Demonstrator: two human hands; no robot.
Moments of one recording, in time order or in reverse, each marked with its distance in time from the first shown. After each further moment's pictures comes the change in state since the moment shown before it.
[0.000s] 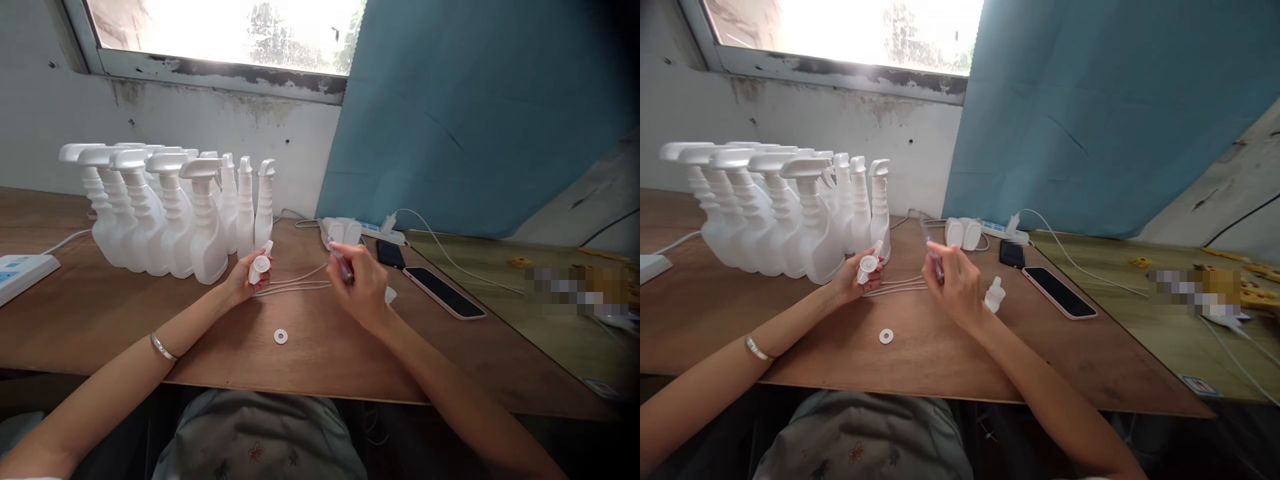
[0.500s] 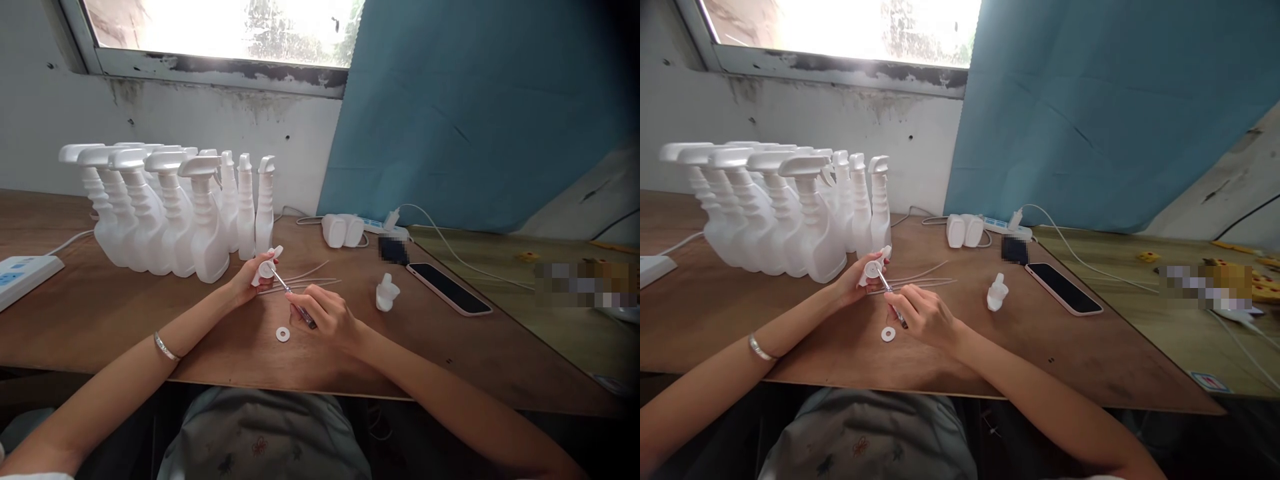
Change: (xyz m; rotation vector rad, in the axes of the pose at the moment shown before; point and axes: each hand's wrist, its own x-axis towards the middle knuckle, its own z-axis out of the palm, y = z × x) left_hand 0.000 -0.008 0.000 0.176 -0.065 0.030; right_hand -0.030 -0.036 0.014 0.329 -0.127 -0.307
